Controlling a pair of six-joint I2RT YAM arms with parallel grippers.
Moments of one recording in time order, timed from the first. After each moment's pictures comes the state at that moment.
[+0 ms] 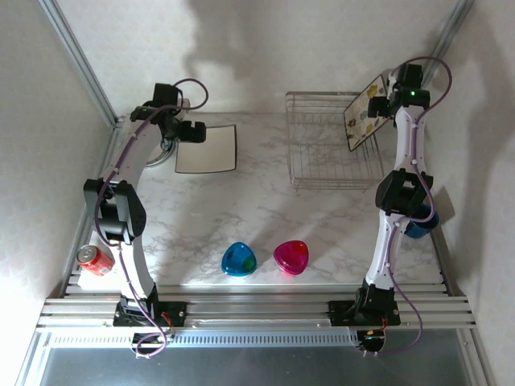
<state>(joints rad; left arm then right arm) -0.10 1.98 1.92 -0.89 0.03 -0.09 -0.15 2.45 2.72 -1.08 0.05 -0.12</state>
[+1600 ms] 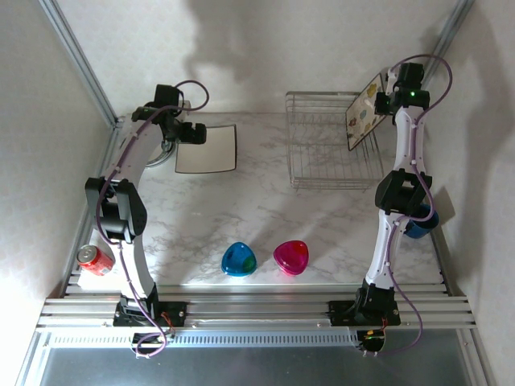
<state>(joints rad) -0.10 1.99 1.91 -0.90 0.03 -0.09 -0.15 2.48 2.75 -1.02 -0.05 -0.11</state>
